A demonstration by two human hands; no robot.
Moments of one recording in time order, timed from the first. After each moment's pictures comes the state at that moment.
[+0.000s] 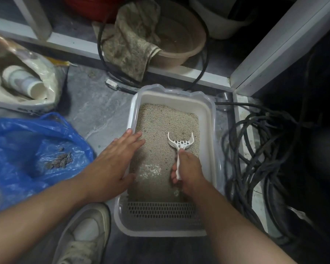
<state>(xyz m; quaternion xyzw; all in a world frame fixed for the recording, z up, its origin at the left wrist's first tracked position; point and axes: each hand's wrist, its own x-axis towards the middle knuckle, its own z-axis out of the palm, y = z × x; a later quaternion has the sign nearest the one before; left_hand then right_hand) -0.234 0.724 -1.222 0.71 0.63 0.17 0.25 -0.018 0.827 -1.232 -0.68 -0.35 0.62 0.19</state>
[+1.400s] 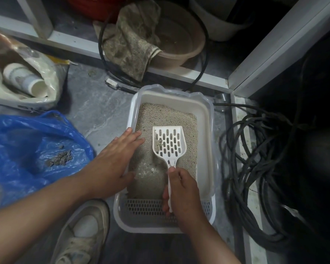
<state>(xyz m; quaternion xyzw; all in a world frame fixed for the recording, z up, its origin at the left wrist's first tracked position) -0.233 0.724 -1.221 0.71 0.63 0.16 0.26 -0.012 0.748 -1.181 -0.62 -0.48 0.60 0.20</state>
